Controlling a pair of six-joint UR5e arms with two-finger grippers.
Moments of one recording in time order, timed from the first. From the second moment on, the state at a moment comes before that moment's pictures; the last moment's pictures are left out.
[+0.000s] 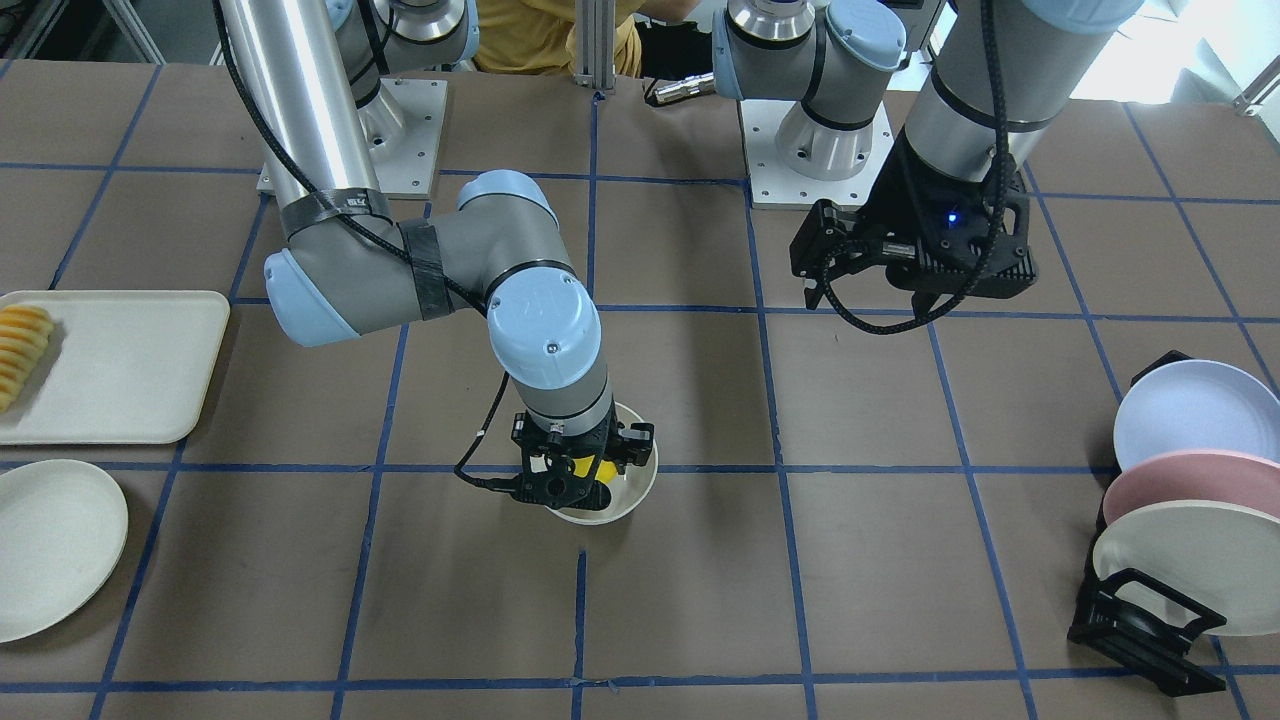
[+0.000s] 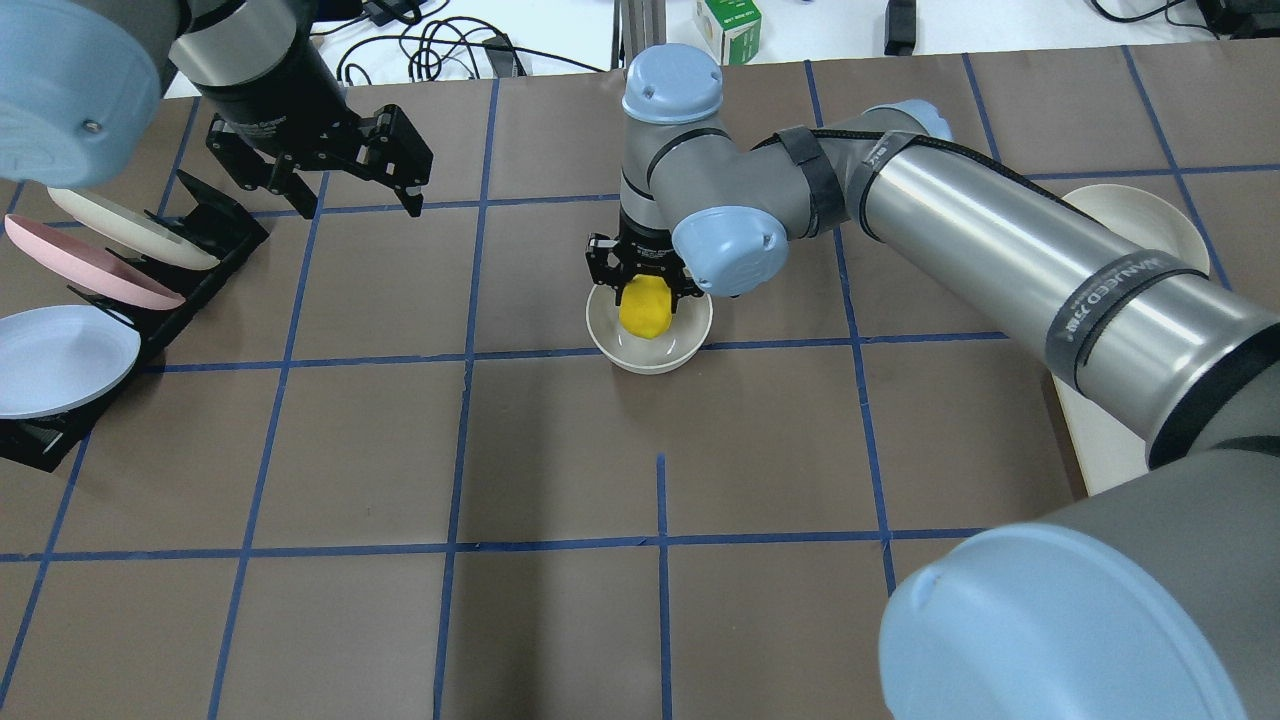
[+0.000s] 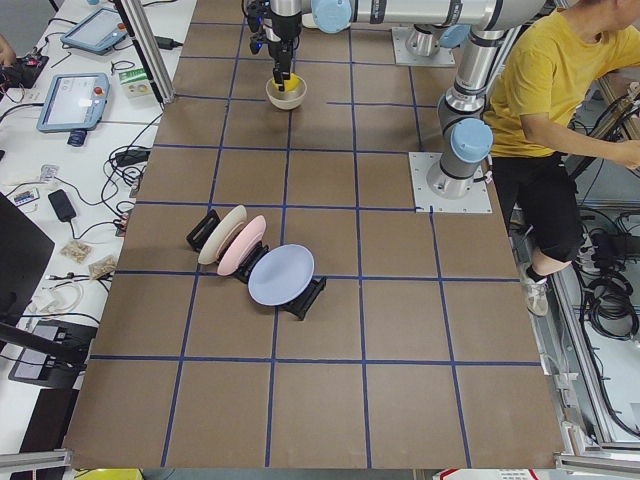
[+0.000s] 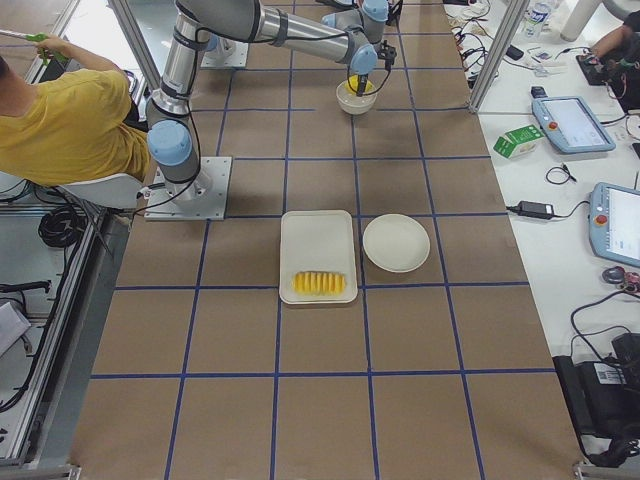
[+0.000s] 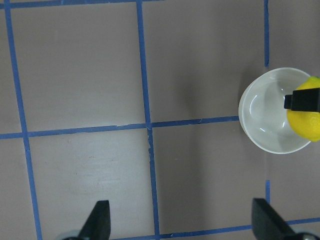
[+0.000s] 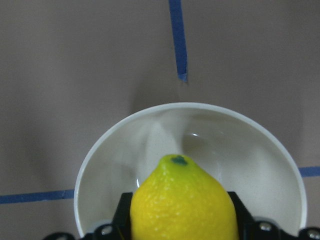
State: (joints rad) left arm -1.57 -1.65 -1.49 -1.54 1.56 0.06; right arm 1.91 -1.01 1.50 -2.05 -1.45 0.48
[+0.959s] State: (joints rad) left arm -1.57 -1.64 -1.50 -1.59 1.57 0.05; right arm 1.91 -0.96 1.56 -2.14 -1.45 0.48
